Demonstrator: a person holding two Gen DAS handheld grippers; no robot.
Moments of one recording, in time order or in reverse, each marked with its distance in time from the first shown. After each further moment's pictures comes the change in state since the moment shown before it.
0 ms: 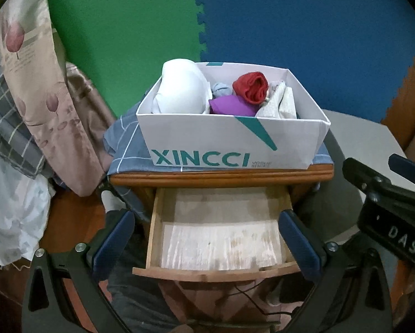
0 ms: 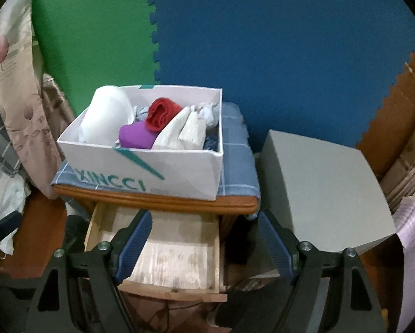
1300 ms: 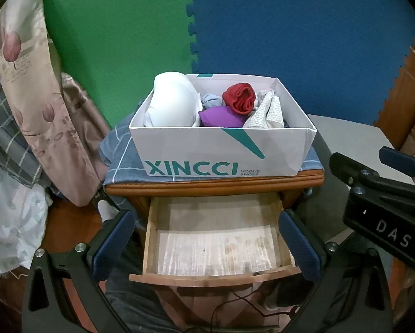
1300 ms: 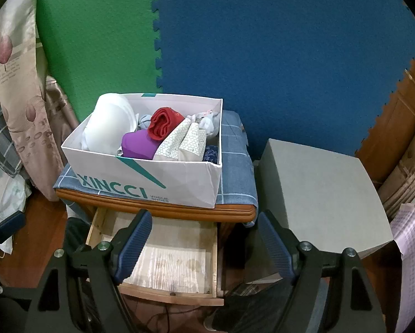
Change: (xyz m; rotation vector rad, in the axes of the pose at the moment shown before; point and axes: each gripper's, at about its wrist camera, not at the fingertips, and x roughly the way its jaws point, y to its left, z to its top) left arm -0.014 -0.009 0.004 0.017 -0.051 -0.028; right arm -0.011 0.000 0.008 -0.013 -0.036 -0.010
